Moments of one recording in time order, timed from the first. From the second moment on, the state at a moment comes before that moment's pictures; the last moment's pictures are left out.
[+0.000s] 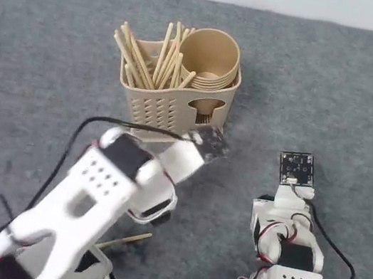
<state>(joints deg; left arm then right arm) 28.0 -29.1 36.0 98.7 -14.4 -3.7 -74.4 89.2 47.0 5.7</state>
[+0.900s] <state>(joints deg) 35.8 0.5 49.0 79.2 -28.4 -3.7 -74.4 89.2 47.0 5.7</state>
